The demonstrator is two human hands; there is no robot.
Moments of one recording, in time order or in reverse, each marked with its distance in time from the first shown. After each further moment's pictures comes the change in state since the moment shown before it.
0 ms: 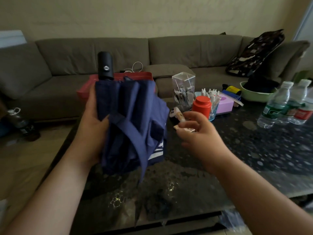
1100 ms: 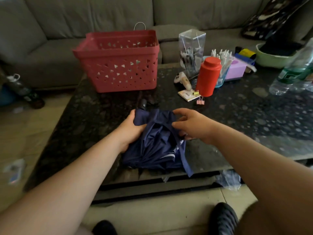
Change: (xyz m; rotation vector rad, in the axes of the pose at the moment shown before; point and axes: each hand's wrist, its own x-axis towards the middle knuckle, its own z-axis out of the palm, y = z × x) left_hand -0.063 -0.116 0.051 0.150 -0.397 -0.751; right_hand 0.026 0.088 0.001 -0.349 -0.388 0.313
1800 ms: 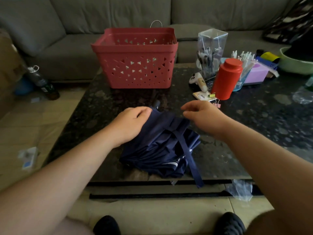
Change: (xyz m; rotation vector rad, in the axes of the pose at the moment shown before) left_hand -0.016 0.003 -0.050 0.541 0.100 0.207; right_hand 0.023 -0.019 0.002 -0.180 0.192 -0.178
